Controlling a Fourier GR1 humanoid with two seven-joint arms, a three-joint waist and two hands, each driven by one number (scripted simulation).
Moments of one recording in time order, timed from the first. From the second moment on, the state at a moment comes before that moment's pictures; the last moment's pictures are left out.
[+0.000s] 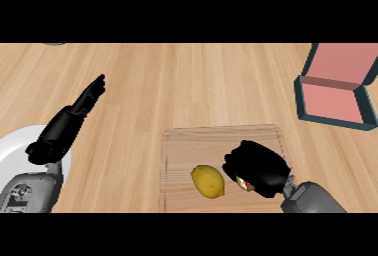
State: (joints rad) left arm -0.21 0.26 0.01 -1.55 -0.13 -0.21 -0.07; right arm -0.25 -0.36 0.57 -1.55 1.14 0.29 -0.31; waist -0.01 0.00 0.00
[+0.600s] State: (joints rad) left arm -0.20 0.25 0.03 -1.55 -0.13 -0.22 -0.07; right arm -0.10 -0.55 0.36 -1.85 0.89 0.21 -0.66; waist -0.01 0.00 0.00
